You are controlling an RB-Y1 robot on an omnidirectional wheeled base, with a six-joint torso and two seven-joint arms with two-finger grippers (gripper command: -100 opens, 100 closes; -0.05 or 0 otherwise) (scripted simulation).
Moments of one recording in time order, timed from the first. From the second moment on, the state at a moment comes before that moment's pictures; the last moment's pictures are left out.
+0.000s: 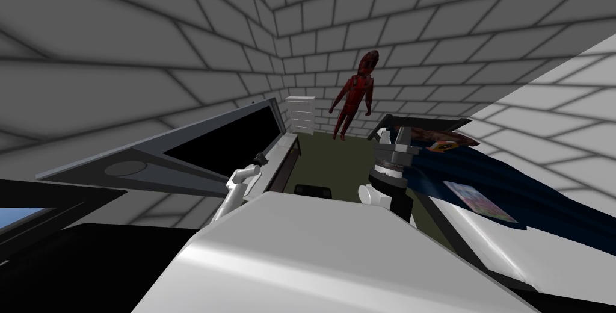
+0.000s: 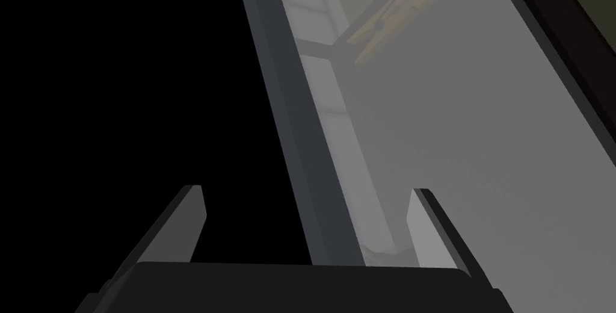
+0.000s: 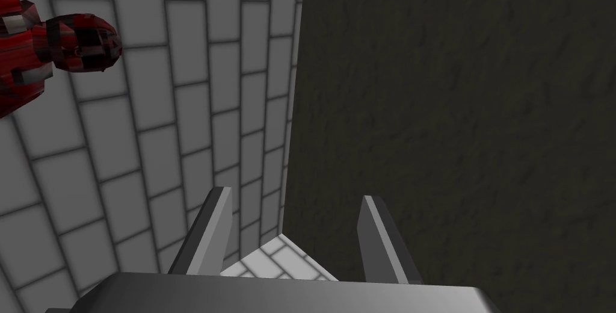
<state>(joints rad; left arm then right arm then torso) 0.18 0.40 0.30 -1.52 0.40 0.51 0.38 0.55 0.01 0.03 -2.37 -0.08 -0.50 0.07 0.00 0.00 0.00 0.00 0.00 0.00</state>
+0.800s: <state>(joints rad) 0.15 0.47 0.32 -1.35 0.49 0.69 0.45 0.55 0.01 0.03 -2.37 -0.08 -0.50 0.07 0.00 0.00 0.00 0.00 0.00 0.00</state>
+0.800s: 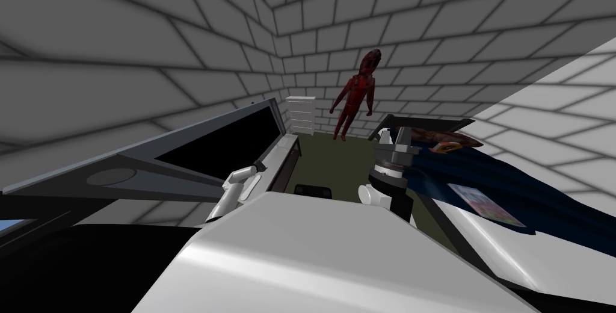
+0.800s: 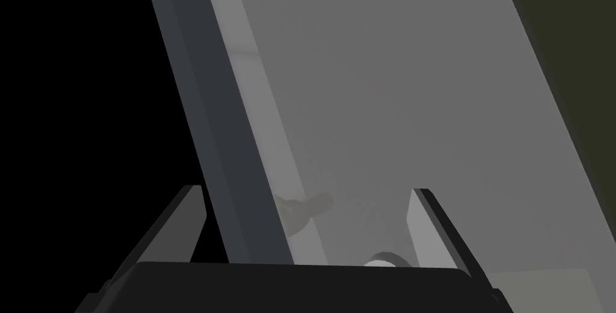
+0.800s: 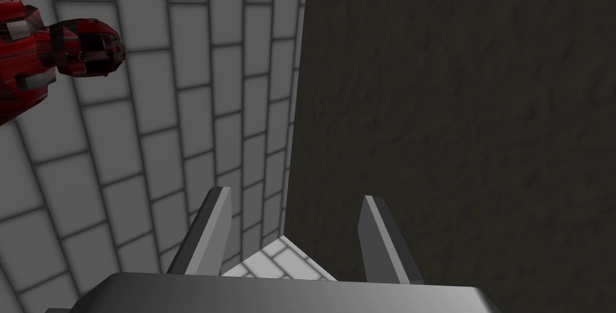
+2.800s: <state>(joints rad) 0.13 0.57 0.28 -0.92 0.69 1.06 0.64 0.55 0.01 0.03 -2.37 -0.08 -0.50 0.07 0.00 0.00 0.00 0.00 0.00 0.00</state>
